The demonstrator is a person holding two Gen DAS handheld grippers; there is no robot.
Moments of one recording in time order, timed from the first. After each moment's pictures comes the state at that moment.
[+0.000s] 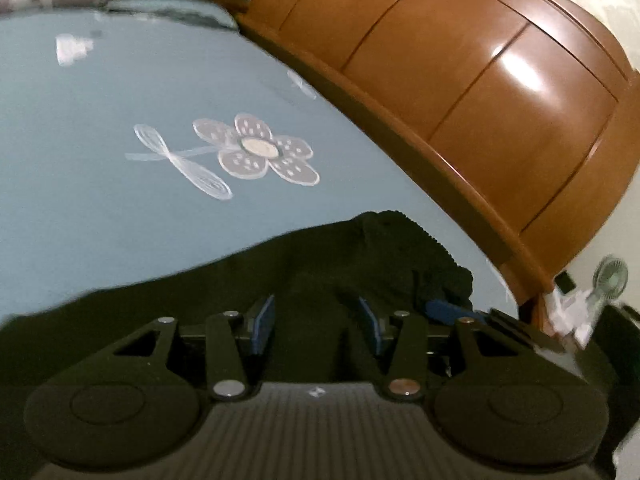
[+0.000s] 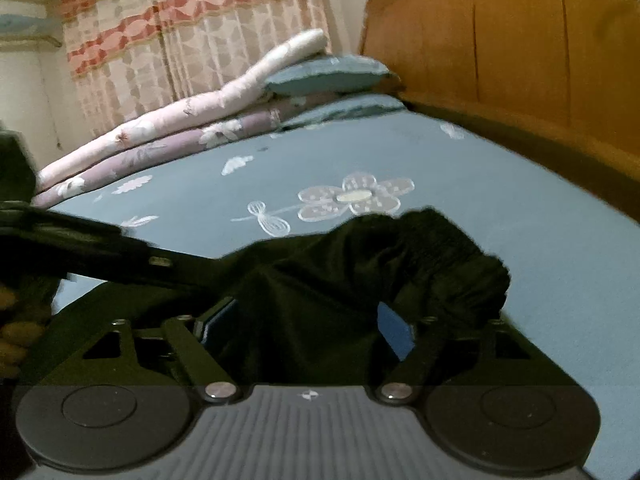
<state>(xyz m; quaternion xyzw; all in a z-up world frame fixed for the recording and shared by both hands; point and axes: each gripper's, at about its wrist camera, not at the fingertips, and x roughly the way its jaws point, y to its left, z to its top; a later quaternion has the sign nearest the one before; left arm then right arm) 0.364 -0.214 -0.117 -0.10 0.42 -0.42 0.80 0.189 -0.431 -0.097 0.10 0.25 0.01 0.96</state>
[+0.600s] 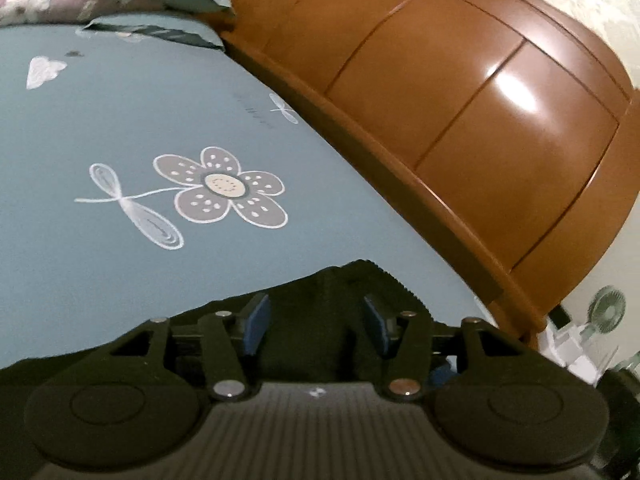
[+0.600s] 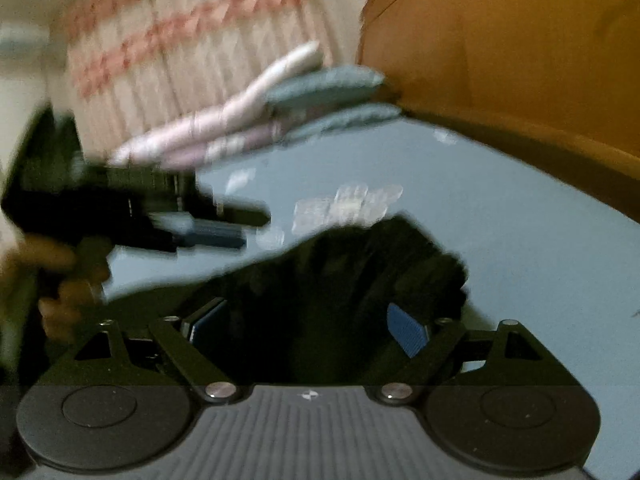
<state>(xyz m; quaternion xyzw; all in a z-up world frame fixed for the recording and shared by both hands) 0.363 -0.253 -0.091 -0.10 0.39 -0.42 0.81 0.154 -0.469 -0.088 0.16 0.21 0.00 0.97</state>
